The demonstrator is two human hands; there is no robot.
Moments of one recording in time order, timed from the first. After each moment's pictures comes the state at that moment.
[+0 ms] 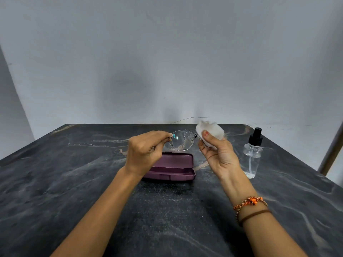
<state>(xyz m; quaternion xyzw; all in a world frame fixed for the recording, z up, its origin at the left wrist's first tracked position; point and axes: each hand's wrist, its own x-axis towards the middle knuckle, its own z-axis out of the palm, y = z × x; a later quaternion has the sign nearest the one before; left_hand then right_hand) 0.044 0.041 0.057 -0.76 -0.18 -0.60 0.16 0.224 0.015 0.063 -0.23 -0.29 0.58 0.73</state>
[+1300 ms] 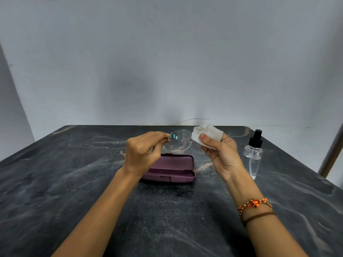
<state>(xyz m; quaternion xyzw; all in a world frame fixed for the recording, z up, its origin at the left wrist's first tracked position) 0.040 0.044 0.058 -0.75 -0.19 -0.60 0.17 0.229 0.013 0.067 -0.28 -0.37 0.52 0.71</state>
